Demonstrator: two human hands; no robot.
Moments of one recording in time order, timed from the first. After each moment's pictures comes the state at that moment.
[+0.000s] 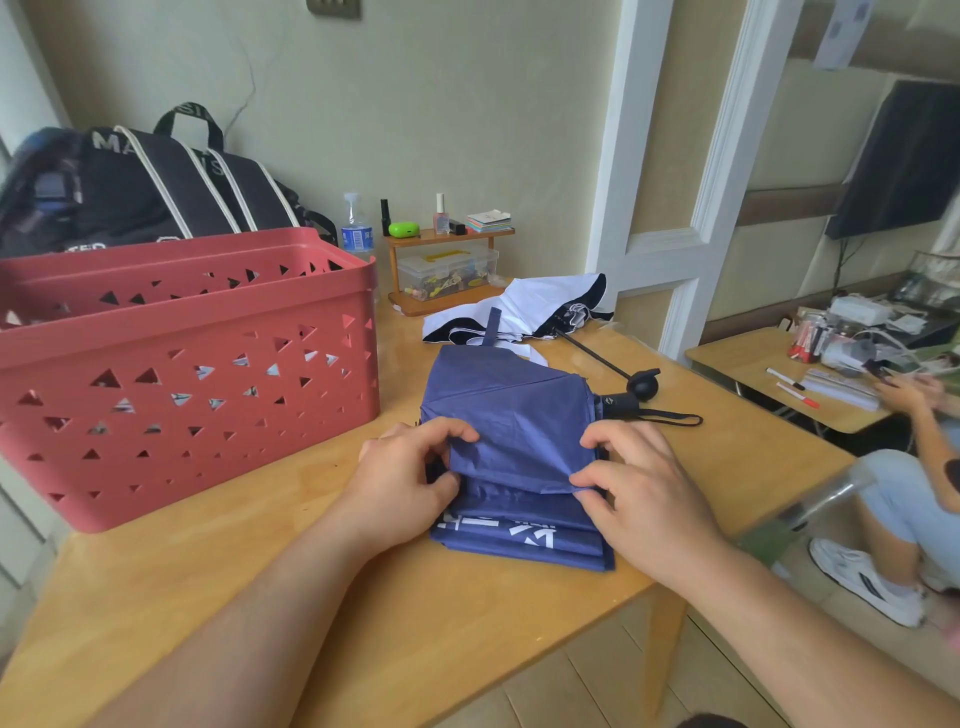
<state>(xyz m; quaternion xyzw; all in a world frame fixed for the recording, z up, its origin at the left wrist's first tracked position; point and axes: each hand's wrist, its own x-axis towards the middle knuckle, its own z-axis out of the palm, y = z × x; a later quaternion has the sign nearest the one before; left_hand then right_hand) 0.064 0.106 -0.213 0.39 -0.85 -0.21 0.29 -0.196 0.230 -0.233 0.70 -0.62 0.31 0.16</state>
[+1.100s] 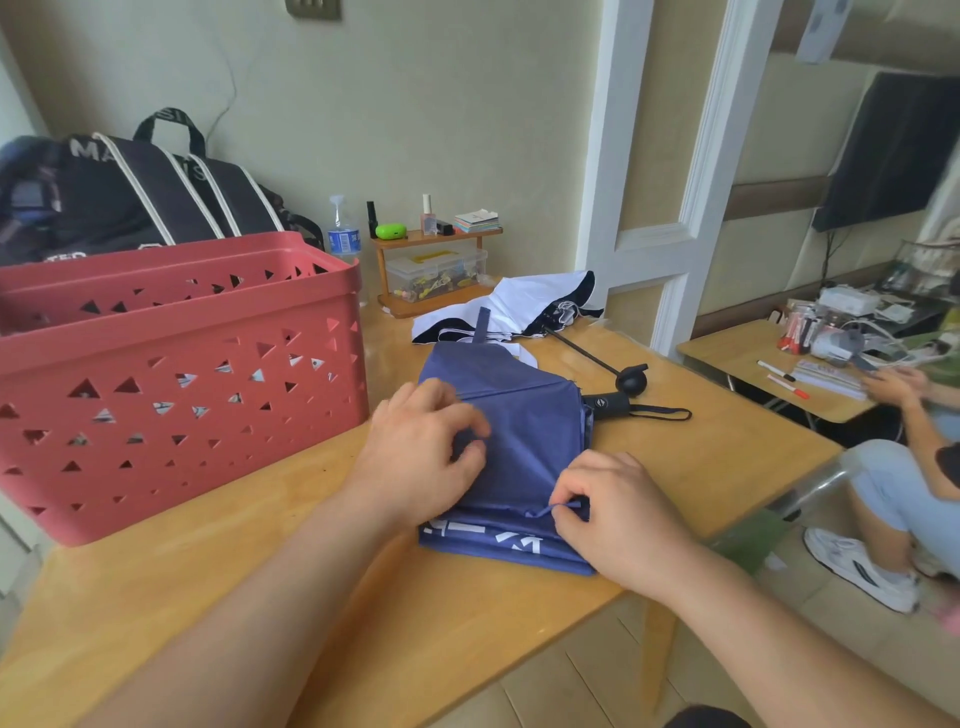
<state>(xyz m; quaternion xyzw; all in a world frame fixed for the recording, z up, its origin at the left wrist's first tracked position) 0.036 0.113 -0.184 0.37 -0.89 -0.04 0.27 -0.176 0.235 -0.232 0.66 -0.70 0.28 -0.01</state>
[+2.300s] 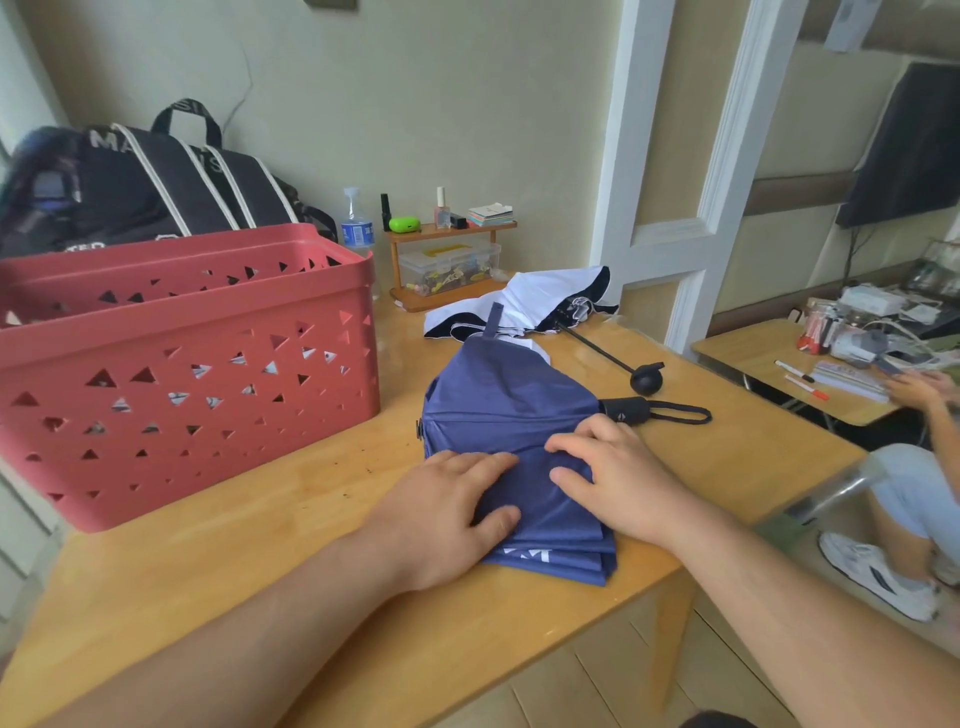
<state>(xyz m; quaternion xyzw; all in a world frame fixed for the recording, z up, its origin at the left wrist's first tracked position) 0.043 0.132 -0.221 0.32 -0.94 -0.08 0.10 -0.203 0.191 -0.228 0.68 -0.71 0.19 -0.04</state>
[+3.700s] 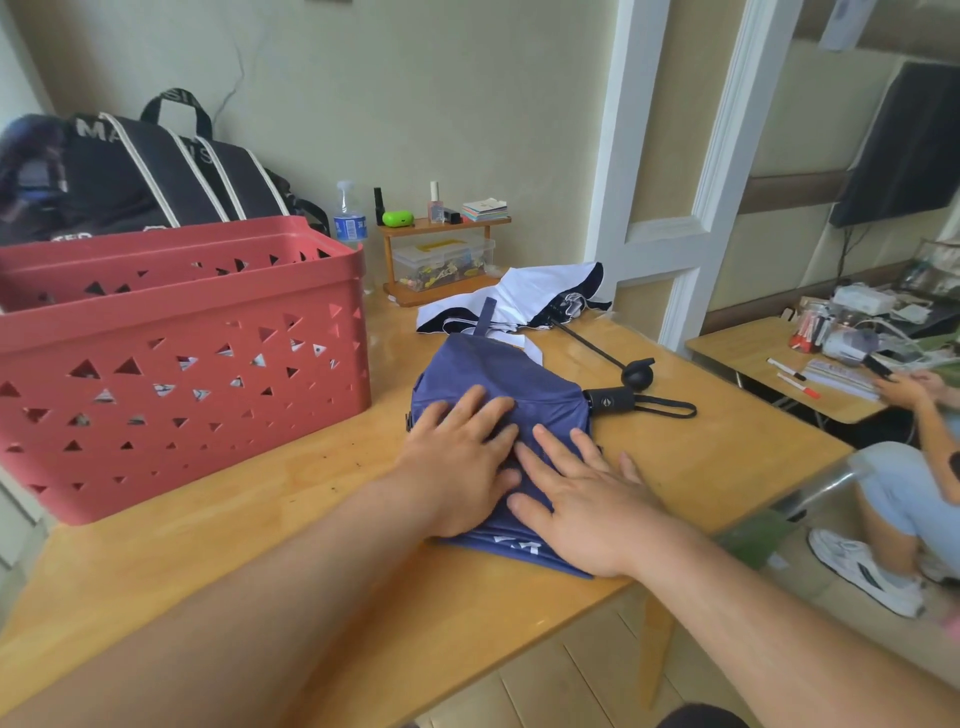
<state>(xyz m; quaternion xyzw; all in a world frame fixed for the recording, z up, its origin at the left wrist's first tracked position) 0.004 0.120 -0.199 0.34 -0.93 0.10 0.00 -0.158 0.216 -0.212 0.65 -0.75 -0.02 -0.12</state>
